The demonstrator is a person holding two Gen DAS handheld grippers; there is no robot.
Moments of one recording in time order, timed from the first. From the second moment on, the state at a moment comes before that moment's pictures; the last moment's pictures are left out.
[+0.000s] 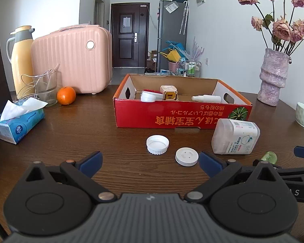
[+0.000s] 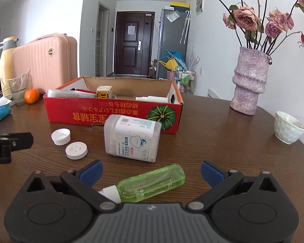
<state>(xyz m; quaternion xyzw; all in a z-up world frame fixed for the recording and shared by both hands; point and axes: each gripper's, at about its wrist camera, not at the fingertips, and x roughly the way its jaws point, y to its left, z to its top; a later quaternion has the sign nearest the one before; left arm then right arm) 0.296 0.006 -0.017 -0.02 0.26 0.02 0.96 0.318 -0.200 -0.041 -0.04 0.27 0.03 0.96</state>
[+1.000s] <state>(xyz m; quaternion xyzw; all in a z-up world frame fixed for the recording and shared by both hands) 0.301 0.002 -0.024 -0.01 0.28 0.02 0.96 0.350 -0.218 -0.064 0.01 0.34 0.07 0.94</state>
